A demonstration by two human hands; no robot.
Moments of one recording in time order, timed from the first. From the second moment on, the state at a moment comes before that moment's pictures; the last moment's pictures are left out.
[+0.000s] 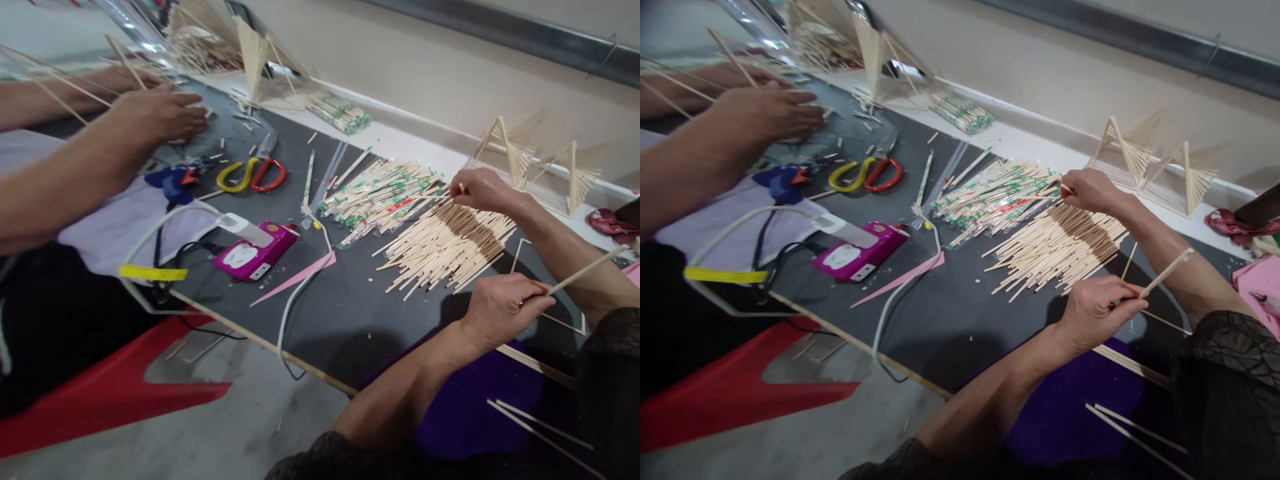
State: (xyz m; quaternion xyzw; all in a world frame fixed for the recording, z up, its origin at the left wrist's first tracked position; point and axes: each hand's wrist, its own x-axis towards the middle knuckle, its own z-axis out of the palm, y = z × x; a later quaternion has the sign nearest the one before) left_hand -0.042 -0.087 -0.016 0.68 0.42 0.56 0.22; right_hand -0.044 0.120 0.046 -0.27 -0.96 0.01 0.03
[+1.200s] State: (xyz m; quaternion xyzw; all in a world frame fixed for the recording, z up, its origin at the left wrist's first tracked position) left_hand -0.051 -0.092 -0.015 0.67 0.40 0.59 0.23; right_hand 0.003 0.124 0.064 -0.43 -0.75 0.40 0.31
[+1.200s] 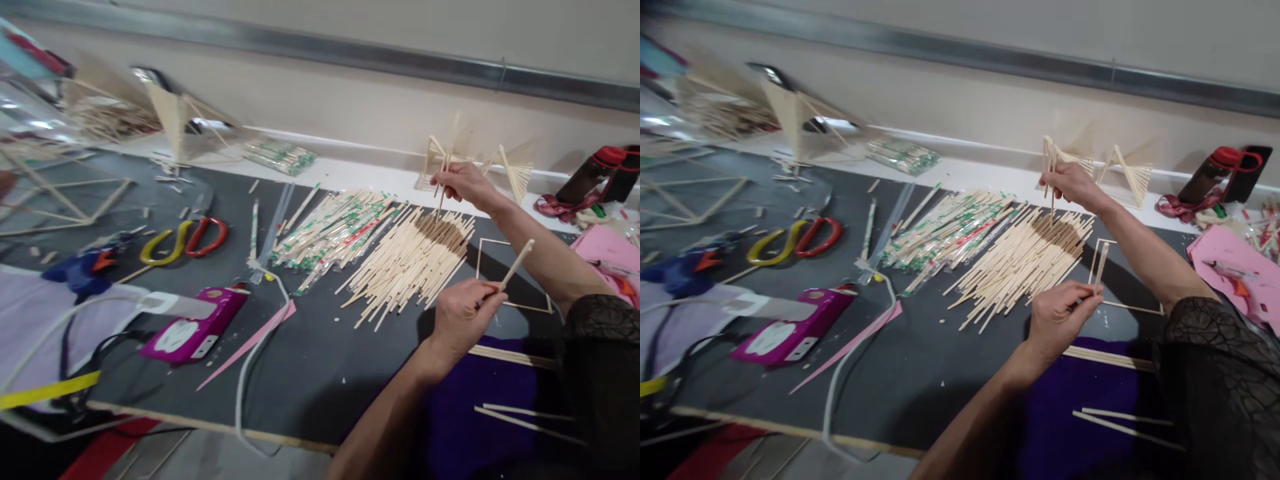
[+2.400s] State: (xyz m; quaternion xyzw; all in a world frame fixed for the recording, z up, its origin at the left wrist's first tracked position) left_hand -0.069 -0.083 -0.009 0.55 0.51 0.55 0.36; right_hand 0.110 0.126 -0.007 -0.52 -0.70 0.42 0.25
